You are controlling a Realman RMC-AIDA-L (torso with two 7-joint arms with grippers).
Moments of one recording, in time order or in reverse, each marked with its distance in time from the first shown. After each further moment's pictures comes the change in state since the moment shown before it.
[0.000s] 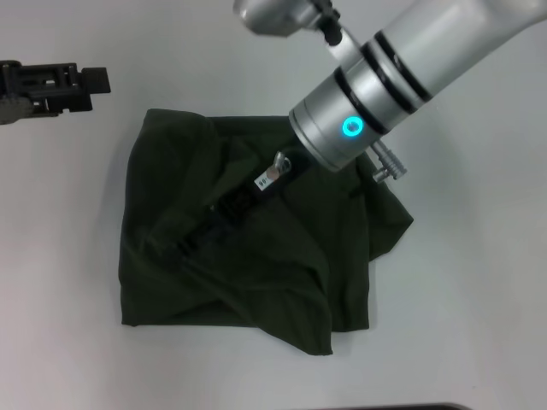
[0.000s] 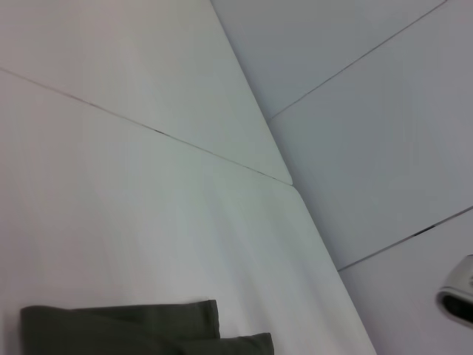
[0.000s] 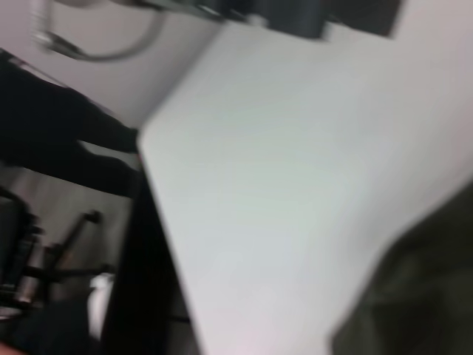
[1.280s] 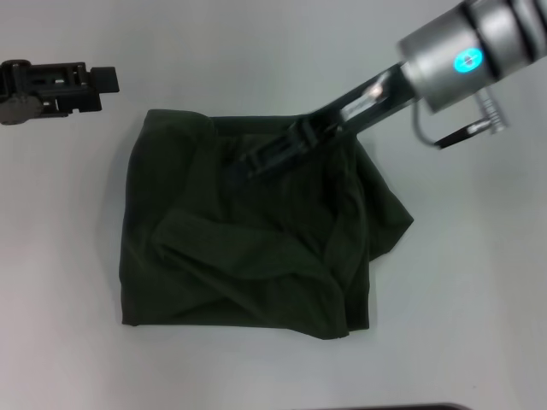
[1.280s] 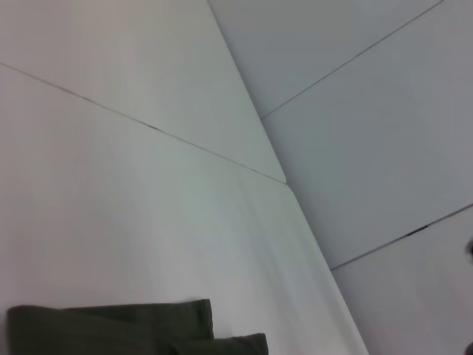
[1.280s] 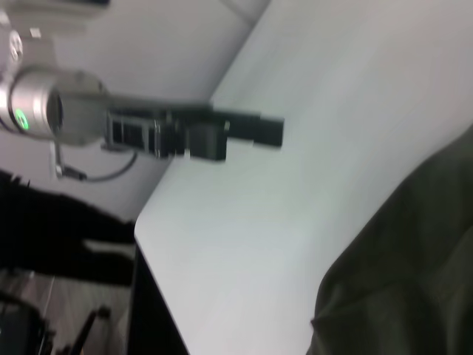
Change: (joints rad) left arm -0.012 0.011 0.009 -0.063 -0.006 -0.022 0.014; right arm -0.140 -0.011 0.438 -0.215 -0.263 -0.236 0.097
